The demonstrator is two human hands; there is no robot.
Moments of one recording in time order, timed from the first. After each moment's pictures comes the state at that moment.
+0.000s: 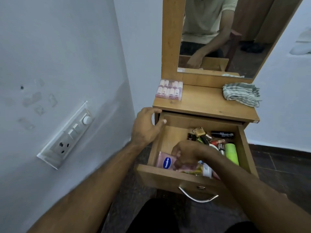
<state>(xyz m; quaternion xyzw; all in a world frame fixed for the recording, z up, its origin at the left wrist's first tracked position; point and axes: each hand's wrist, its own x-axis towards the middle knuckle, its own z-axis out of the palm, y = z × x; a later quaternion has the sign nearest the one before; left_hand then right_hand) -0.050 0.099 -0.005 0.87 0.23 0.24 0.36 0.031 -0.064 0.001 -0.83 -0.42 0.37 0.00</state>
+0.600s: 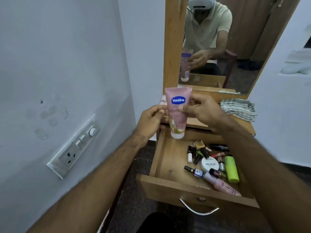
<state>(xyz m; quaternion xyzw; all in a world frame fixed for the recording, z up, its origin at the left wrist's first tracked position) -0.049 0.091 0.072 0.72 0.17 0.23 0.63 0.078 -0.061 0.115 -0.74 -0.34 0.19 0.56</state>
